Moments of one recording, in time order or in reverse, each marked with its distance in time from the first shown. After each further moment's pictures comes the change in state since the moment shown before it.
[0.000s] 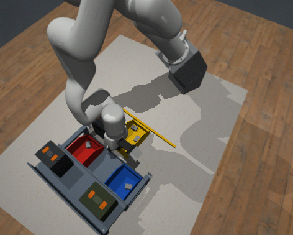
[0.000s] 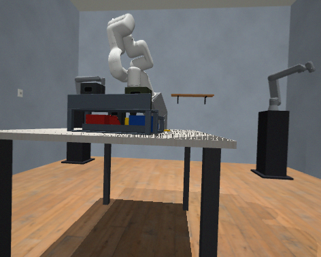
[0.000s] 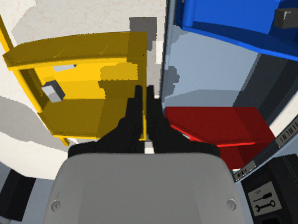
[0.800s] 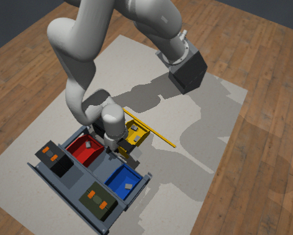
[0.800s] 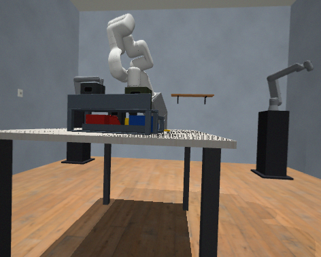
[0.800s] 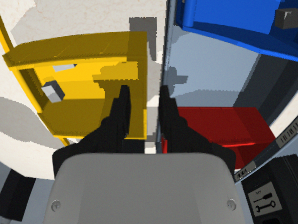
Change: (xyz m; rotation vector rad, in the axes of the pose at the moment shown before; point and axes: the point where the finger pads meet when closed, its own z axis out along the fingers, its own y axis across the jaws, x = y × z) arm 0.000 0.000 0.001 0.000 0.000 0.000
